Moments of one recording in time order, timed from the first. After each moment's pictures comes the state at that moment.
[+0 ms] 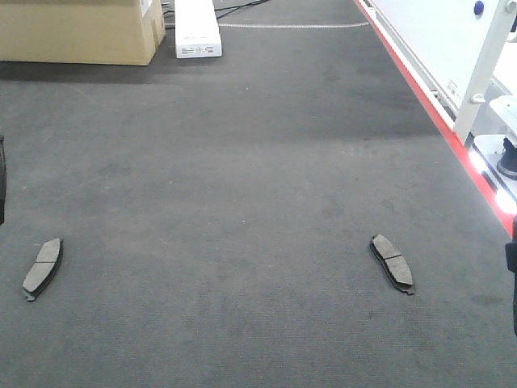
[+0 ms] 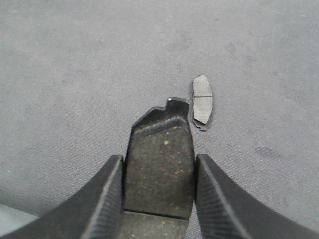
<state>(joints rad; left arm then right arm) -0.39 0.77 -0.99 0.04 0.87 -0.21 0.28 0.78 -1.02 0.04 1.06 0.01</state>
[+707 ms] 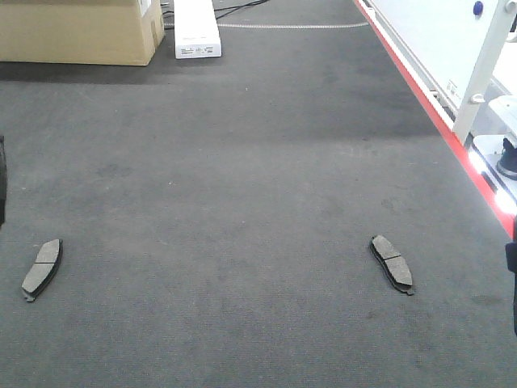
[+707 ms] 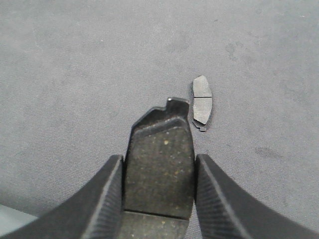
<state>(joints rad) -0.39 0.77 -0.99 0.02 0.88 -0.21 0.28 0.78 -1.02 0.04 1.06 0.01</state>
